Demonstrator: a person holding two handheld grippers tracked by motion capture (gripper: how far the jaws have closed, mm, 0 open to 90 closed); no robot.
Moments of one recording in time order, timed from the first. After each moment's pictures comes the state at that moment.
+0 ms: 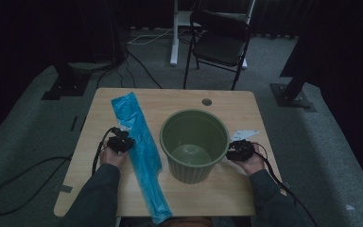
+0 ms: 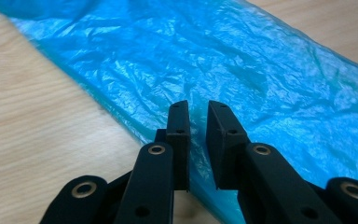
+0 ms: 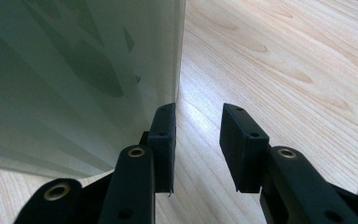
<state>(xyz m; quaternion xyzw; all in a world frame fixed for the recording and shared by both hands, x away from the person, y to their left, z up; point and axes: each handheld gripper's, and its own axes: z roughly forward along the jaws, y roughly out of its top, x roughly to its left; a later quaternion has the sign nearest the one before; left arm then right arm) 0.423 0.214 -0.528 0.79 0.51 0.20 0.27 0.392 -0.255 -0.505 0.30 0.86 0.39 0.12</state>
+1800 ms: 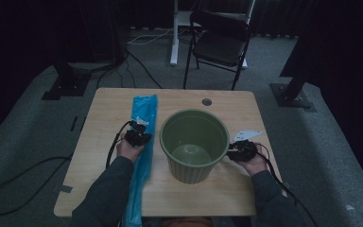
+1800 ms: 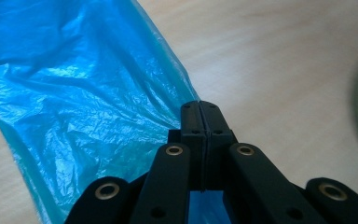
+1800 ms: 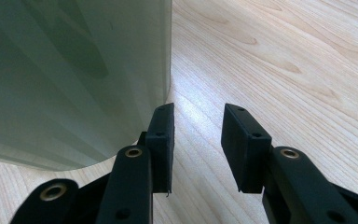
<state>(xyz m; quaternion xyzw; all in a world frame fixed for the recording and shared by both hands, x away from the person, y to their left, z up) 0.439 0.157 -0.516 0.83 0.43 0.13 0.32 0.391 -0.264 -0.504 0.31 0.86 0.39 0.12</state>
